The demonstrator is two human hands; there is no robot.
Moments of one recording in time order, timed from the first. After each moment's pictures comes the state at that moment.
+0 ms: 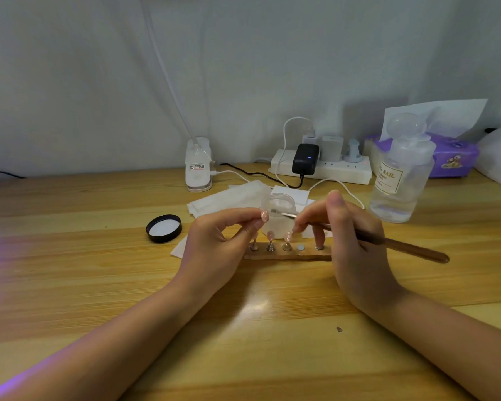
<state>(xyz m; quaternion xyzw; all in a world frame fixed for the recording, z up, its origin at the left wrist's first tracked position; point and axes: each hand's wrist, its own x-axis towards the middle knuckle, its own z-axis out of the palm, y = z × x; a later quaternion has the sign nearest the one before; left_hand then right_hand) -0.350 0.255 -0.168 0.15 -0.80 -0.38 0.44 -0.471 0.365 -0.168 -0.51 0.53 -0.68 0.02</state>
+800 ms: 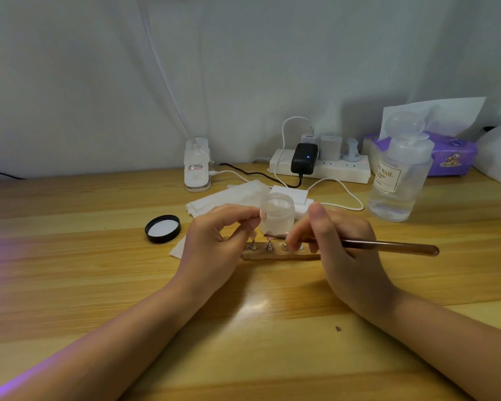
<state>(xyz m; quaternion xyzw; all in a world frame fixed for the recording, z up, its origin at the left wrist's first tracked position) -0.352 0.252 -0.169 0.15 -0.81 -0.35 0.44 -0.469 0.366 -0.171 -0.56 0.55 -0.62 0.00</state>
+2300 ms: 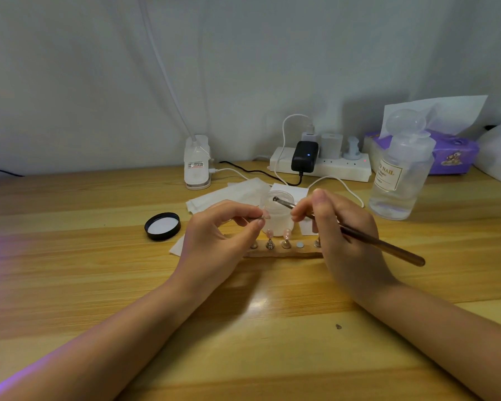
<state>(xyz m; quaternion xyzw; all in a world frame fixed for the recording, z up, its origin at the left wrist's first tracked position) -0.347 0.257 -0.163 0.16 -0.81 -0.38 0.42 -0.477 0.362 -0.170 -0.53 0.58 -0.61 -0.04</state>
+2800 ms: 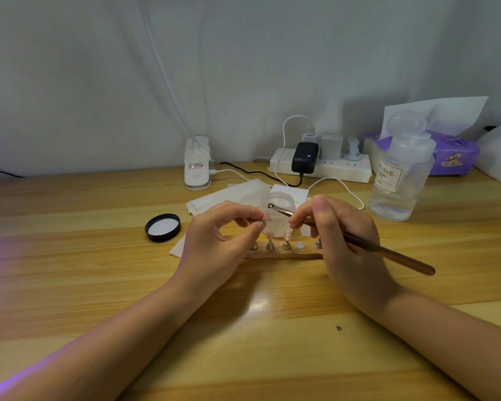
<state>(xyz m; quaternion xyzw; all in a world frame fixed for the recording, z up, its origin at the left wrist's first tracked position) -0.346 0.256 -0.163 0.15 -0.82 -0.37 0.42 -0.472 0.364 -0.169 -0.55 0.57 -0.61 -0.03</state>
